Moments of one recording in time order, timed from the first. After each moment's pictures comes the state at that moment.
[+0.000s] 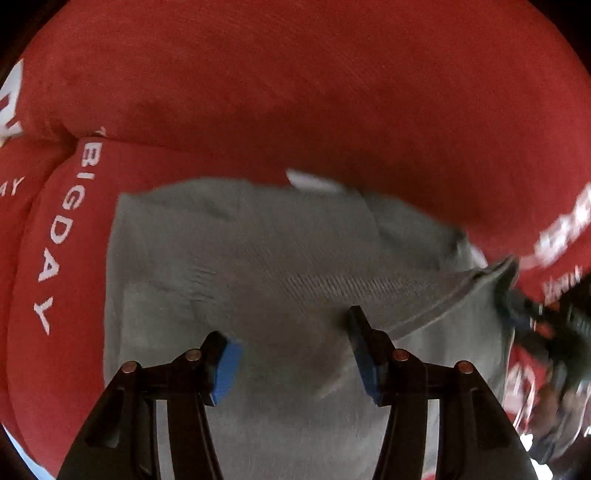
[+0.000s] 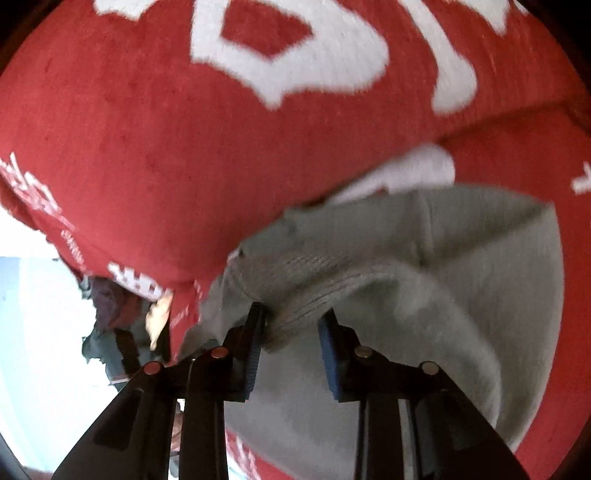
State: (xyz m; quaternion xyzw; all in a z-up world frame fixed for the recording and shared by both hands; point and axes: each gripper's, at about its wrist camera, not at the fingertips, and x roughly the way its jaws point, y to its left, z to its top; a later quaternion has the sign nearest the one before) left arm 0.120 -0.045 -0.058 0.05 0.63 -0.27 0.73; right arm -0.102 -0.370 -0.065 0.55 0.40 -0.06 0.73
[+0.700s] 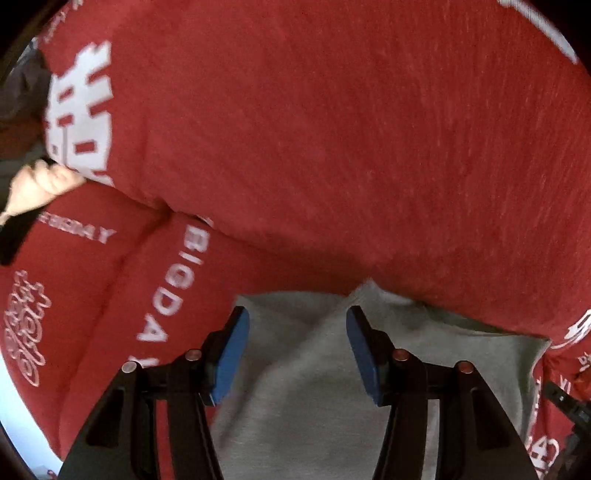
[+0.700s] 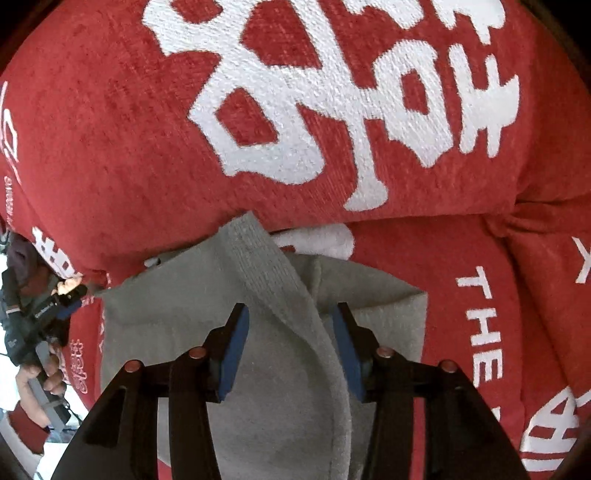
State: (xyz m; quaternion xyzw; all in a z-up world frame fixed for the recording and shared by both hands) left arm 0.157 -0.011 0.008 0.06 0.53 -0.17 0.83; right arm -0.122 -0.383 -0.038 0.37 0.47 -0.16 0.79
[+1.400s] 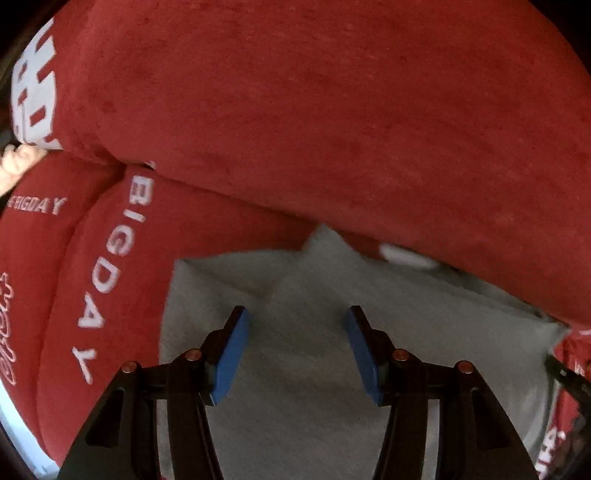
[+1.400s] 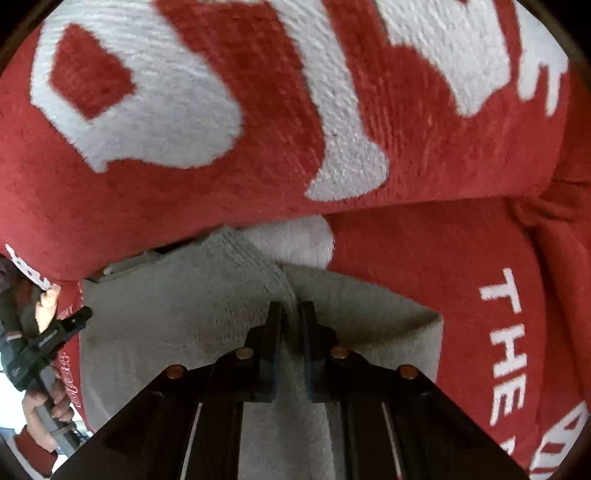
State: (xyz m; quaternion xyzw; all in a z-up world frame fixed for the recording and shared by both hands) left arm 0.166 -0.048 -0.074 0.10 0.59 -0.15 0.78; right arm -0.090 -0.409 -0.093 0.38 0.51 -0.18 0.75
